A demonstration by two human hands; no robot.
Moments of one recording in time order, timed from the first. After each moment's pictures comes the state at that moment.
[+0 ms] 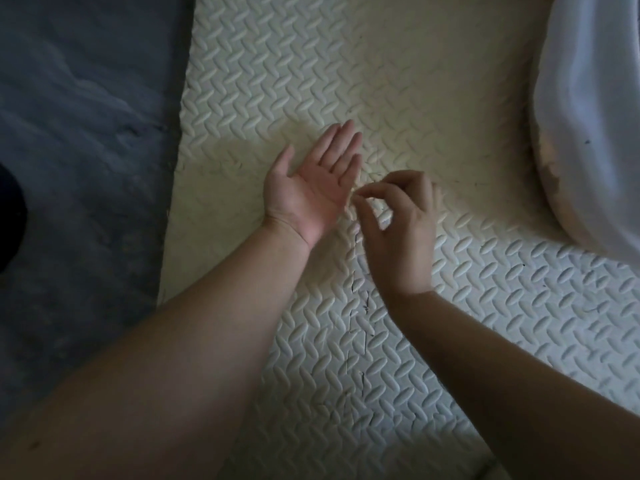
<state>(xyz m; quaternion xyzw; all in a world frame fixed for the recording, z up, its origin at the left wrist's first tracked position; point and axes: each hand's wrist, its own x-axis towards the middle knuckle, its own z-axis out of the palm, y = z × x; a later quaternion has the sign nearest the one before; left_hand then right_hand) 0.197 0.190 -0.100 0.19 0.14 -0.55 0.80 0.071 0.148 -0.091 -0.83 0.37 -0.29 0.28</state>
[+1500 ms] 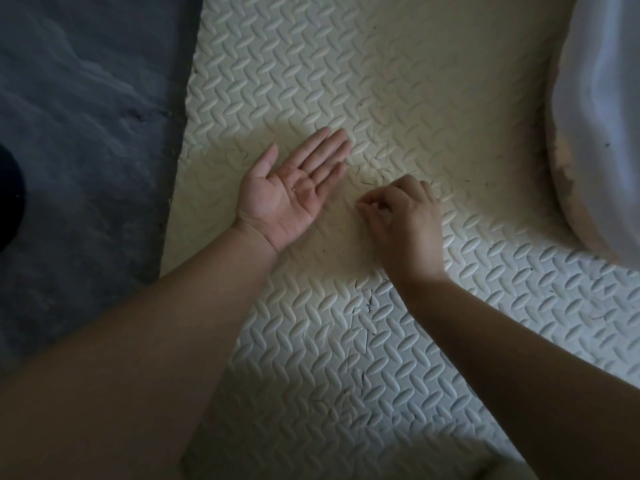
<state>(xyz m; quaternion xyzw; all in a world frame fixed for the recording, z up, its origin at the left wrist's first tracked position) 0.216 0.224 -0.122 0.18 0.10 -0.60 0.78 0.068 0.134 -0.105 -0.89 0.33 -0.18 0.27</state>
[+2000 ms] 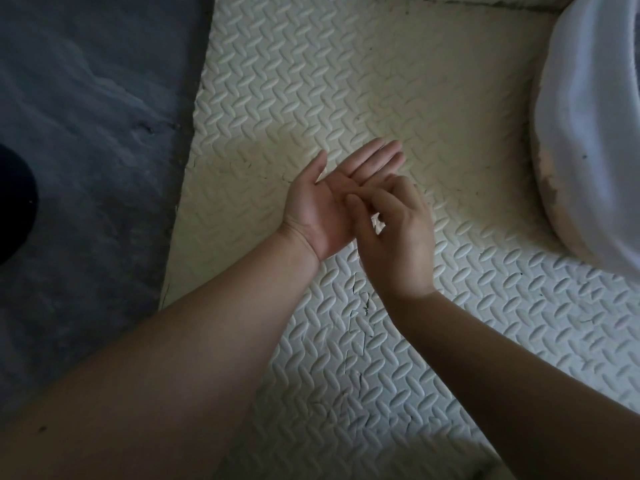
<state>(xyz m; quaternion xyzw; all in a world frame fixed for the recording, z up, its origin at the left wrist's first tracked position) 0.179 0.190 -0.096 0.14 0.07 -0.64 0.75 0.074 0.152 -0.078 -0.86 0.31 -0.27 0.31</state>
